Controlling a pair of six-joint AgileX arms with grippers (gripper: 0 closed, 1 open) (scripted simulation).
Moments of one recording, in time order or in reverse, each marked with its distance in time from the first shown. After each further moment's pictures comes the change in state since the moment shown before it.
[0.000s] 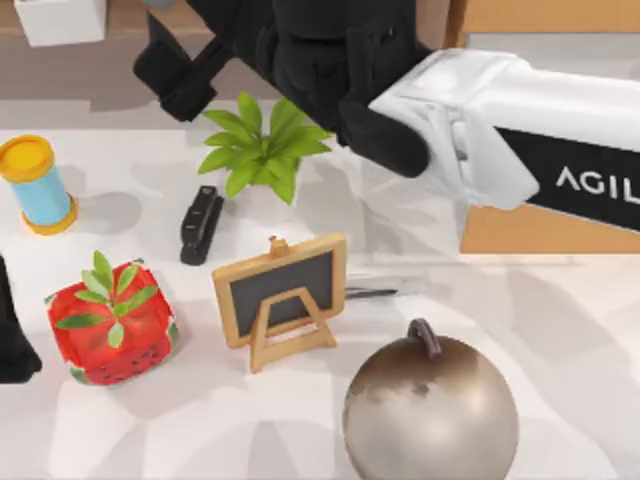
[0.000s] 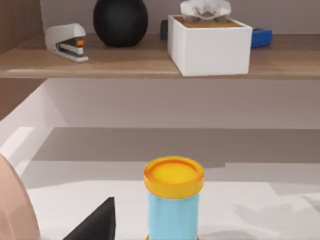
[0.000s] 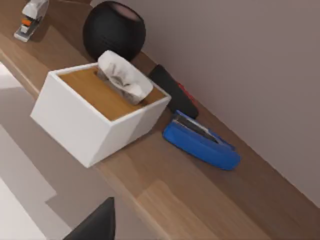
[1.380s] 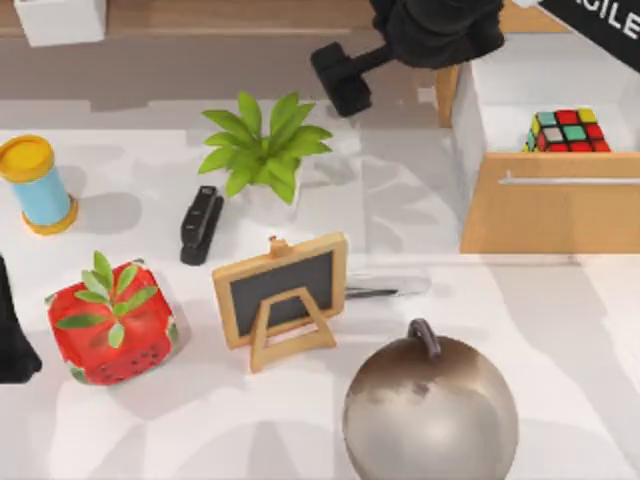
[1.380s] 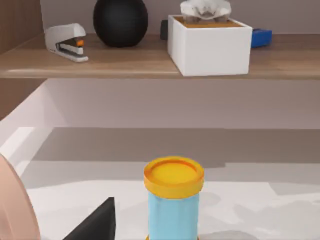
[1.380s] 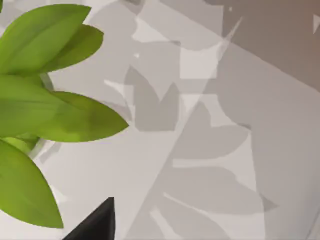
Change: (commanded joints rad) left arm 0.000 0.000 0.000 0.000 0.000 0.000; right arm -0.317 0.349 0.689 -1.295 -0.155 0.459
